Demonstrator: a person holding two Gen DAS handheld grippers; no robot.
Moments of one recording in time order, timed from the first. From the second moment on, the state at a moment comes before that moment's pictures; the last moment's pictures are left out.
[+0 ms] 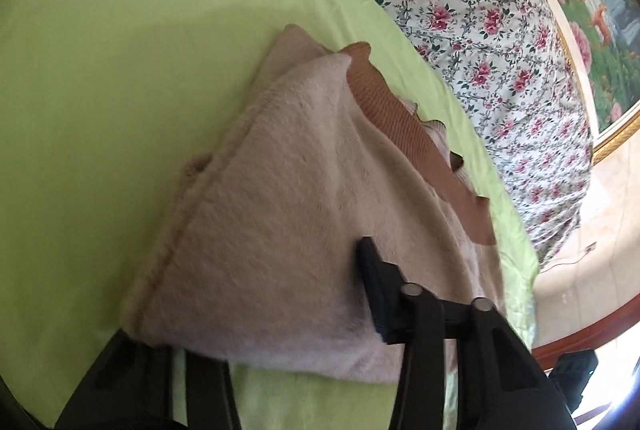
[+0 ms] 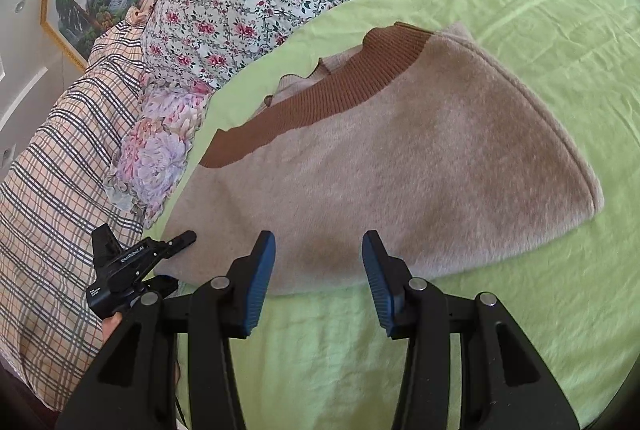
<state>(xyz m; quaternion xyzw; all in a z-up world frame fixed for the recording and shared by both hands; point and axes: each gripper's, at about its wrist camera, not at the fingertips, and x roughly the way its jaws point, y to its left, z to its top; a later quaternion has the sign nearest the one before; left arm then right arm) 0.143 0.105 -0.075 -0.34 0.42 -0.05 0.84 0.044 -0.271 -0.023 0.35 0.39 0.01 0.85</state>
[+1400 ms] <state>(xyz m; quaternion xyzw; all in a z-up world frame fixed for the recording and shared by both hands) 0.138 -0.126 0.008 -0.11 0.39 -0.32 0.86 0.235 -0.291 -0.002 0.35 0.45 0.26 0.78</state>
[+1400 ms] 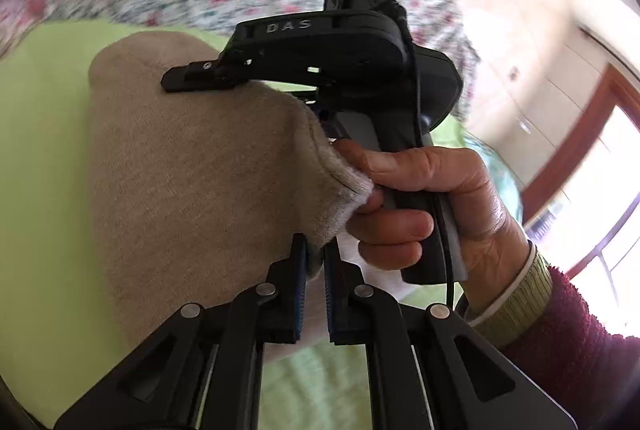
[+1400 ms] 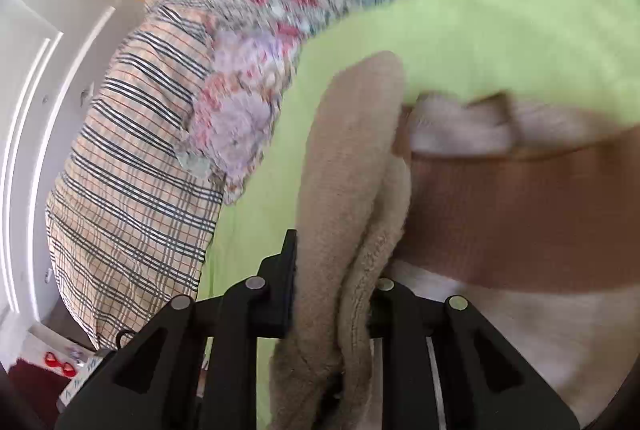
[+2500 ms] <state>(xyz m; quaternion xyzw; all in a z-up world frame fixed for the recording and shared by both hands) 0.125 -0.134 0.022 -0.11 0.41 -0.36 0.83 0.134 -0.407 -0.048 0.26 0.49 0.03 0.83</state>
